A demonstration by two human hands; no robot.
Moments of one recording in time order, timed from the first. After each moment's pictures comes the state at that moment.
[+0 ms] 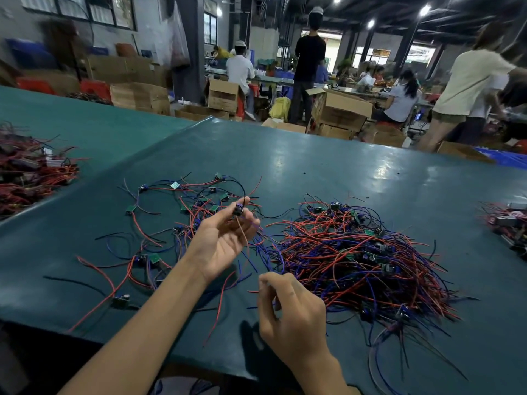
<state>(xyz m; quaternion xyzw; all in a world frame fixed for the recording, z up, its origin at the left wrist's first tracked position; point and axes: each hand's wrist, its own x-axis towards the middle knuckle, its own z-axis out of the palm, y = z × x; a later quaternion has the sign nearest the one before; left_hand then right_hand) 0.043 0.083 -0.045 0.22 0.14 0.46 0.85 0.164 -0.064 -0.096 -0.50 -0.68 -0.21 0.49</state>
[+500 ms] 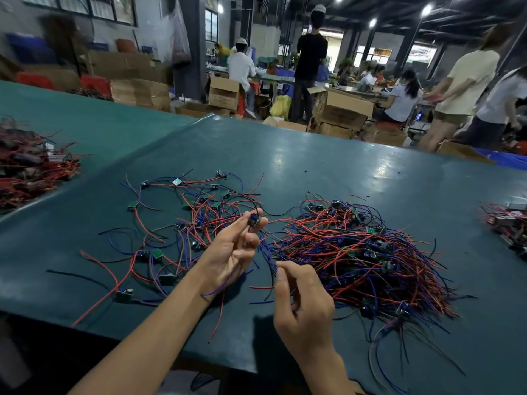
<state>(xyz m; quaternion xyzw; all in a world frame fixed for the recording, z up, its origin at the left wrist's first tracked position) 0.050 0.066 -0.064 0.25 0.15 0.38 0.88 0.167 -0.063 -0.099 -0.53 -0.61 -0.13 0.58</state>
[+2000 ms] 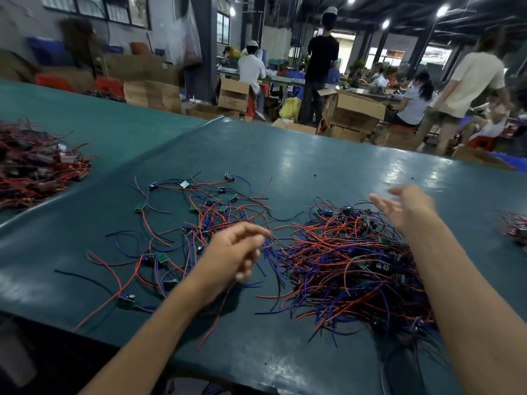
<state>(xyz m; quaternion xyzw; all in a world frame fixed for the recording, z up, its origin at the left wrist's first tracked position) 0.024 0.052 -0.056 0.58 0.32 0.40 0.63 0.345 0.038 0.051 -0.57 -0.08 0.34 0.75</state>
